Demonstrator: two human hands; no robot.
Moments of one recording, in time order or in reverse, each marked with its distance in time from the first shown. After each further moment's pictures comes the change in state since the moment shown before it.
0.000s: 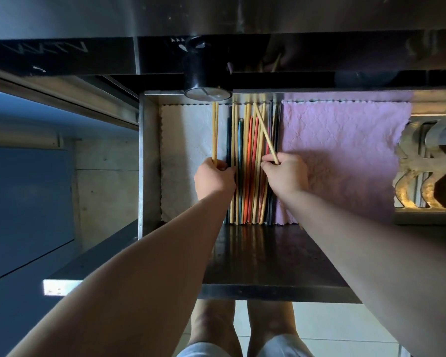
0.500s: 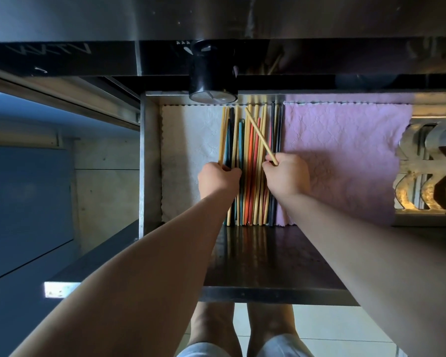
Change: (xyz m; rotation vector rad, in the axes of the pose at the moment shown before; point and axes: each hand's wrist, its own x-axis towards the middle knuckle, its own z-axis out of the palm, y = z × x) left_hand -0.001 0.006 0.000 0.089 -0.090 -0.035; right_hand -0.001 -0.004 0.002 -0.177 0.055 -0.055
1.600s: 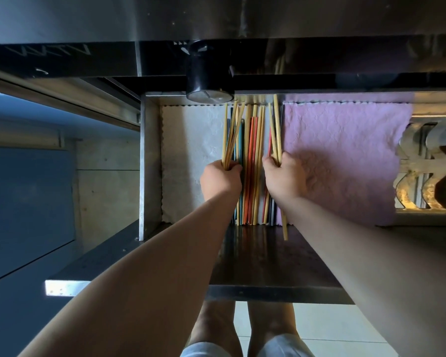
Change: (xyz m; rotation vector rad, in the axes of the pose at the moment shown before) left_hand -0.004 0.001 0.007 -0.093 0.046 0.063; right_hand -0.010 -0.004 -0.001 0.096 -0.020 0.048
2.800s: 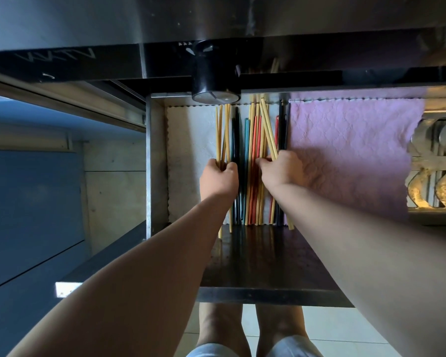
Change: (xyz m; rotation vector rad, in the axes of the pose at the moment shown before) left_hand -0.002 -0.002 -0.018 -0.058 -0.031 -0.025; right_hand 0.016 -0.013 0.019 -0.117 0.027 0.108
